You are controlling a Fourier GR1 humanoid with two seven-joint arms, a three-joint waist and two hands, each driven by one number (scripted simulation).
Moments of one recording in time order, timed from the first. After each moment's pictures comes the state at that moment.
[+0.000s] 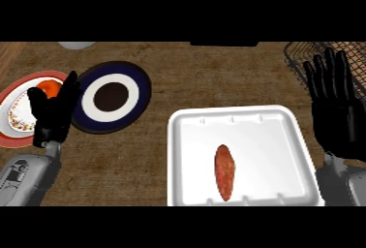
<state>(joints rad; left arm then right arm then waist) -0.30 0.41 -0.12 -1.33 0.21 0.28 0.20 -0.23 -0.25 0.01 -1.67 -0.37 -0.08 -0.22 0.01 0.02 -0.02</state>
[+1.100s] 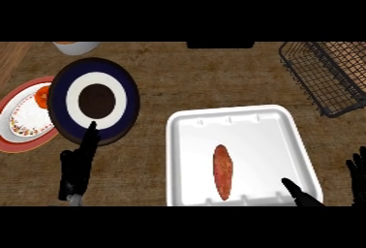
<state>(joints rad) 0.03 0.27 -0.22 -1.36 0.14 0.32 0.01 0.42 -0.17 0.15 -2.07 0.20 -0.66 0.20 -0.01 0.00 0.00</state>
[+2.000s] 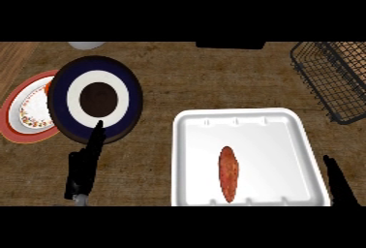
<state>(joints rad) 0.02 0.25 -0.24 -1.37 0.11 0.32 0.00 0.34 -0.35 0.45 -2.28 0.87 -0.19 1.08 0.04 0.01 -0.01</state>
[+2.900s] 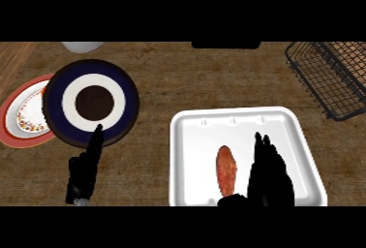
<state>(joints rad) 0.05 0.22 -0.23 -1.37 0.10 0.33 -0.03 0.02 -0.03 0.57 -1.93 1.11 0.08 1.23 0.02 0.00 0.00</state>
